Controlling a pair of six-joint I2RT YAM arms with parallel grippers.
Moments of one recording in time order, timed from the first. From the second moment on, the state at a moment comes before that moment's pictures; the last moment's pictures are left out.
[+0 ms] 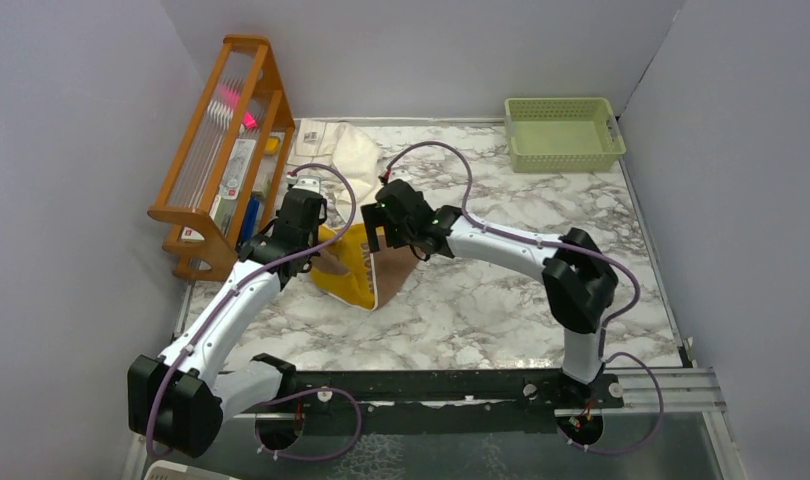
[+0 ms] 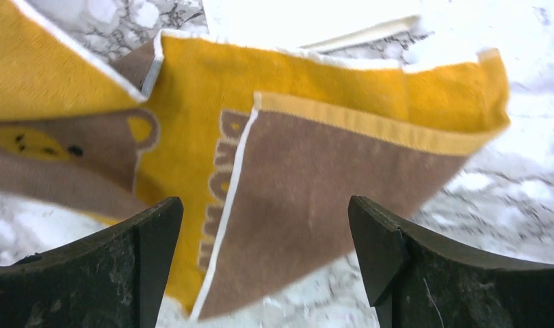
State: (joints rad) left arm -0.37 1.09 0.87 -0.60 -0.43 -0.18; right arm 0.92 1.85 1.41 -0.32 0.25 0.46
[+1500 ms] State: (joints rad) left arm -0.32 1.15 0.86 -0.53 -0.12 -0.25; right arm 0.70 0.91 0.68 -0.15 0.33 0.51
